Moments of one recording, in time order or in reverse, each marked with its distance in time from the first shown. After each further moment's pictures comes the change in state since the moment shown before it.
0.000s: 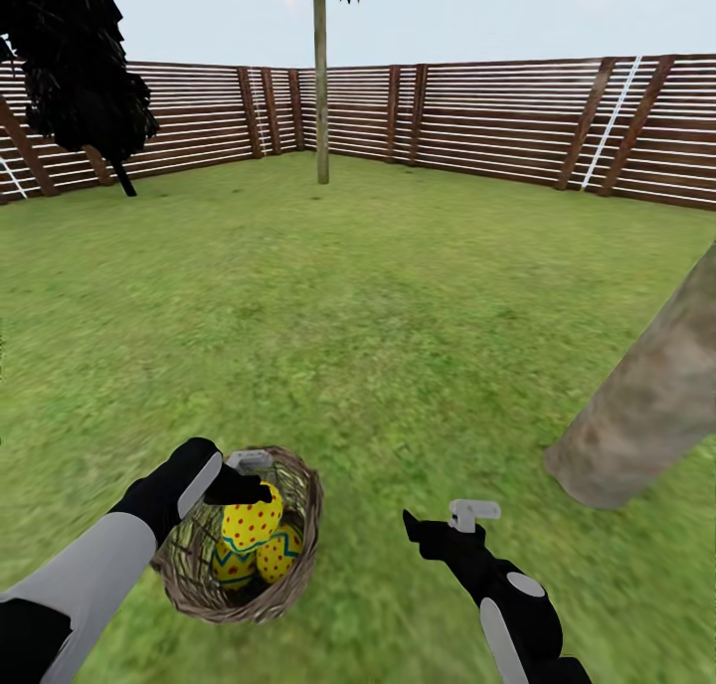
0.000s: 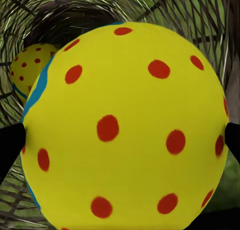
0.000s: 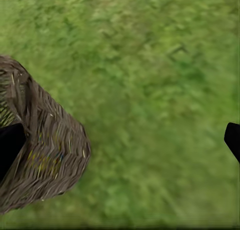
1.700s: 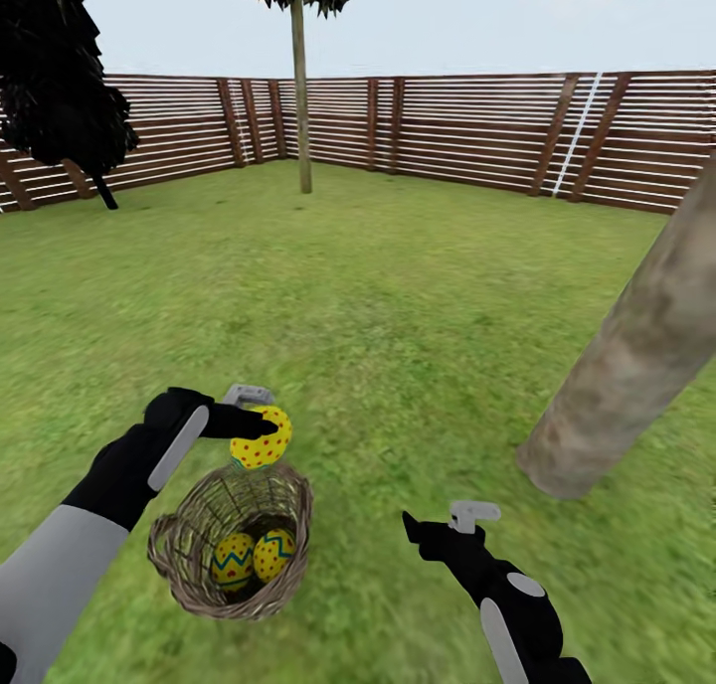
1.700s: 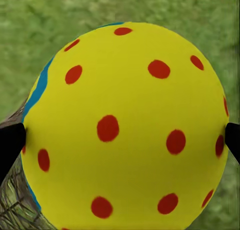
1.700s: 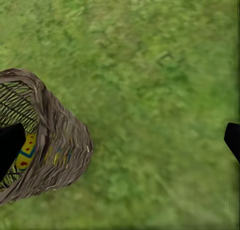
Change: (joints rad) left arm 0.017 0.087 0.003 -0.538 0.001 0.083 0.011; right arm 0.000 -0.001 -0.001 0.003 -0.005 0.006 0.001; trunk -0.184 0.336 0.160
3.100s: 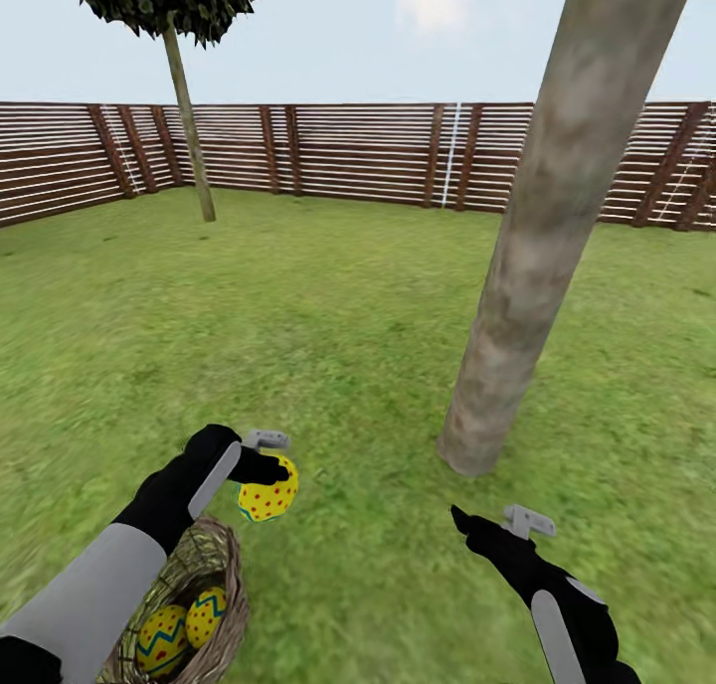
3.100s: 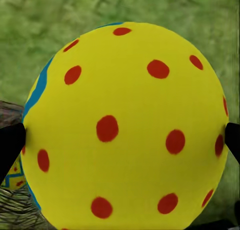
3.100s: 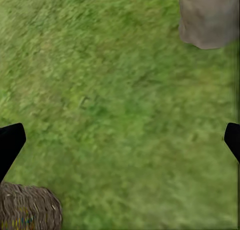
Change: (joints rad) left arm 0.049 -0.120 -0.014 0.229 -0.013 -0.020 0.118; right arm -0.001 -0.013 -0.238 0.020 -0.156 0.003 -0.001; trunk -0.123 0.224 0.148
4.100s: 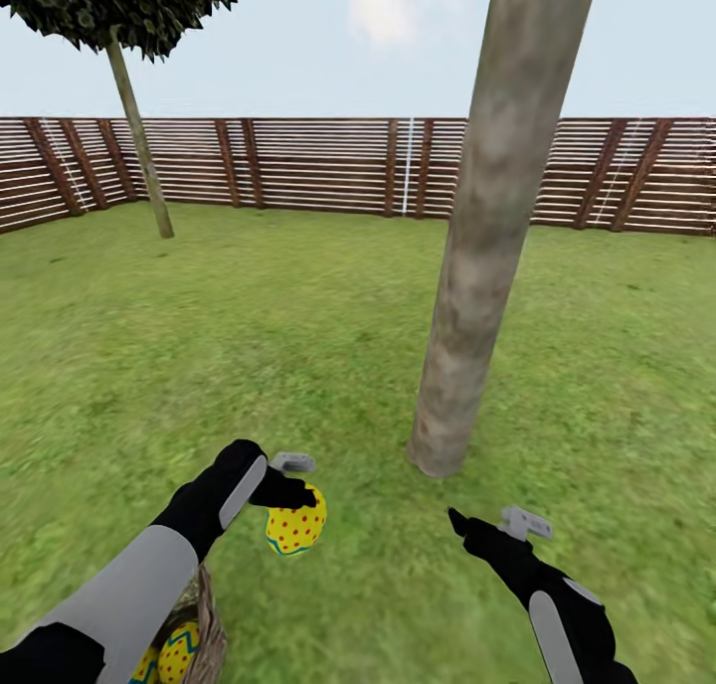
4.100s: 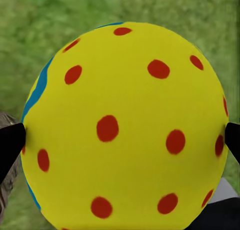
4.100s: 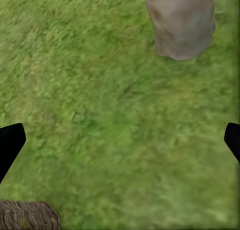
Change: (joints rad) left arm -0.010 -0.104 -0.003 0.170 0.005 -0.002 -0.064; right arm 0.000 0.000 0.007 0.012 -0.003 0.001 0.003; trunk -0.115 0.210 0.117
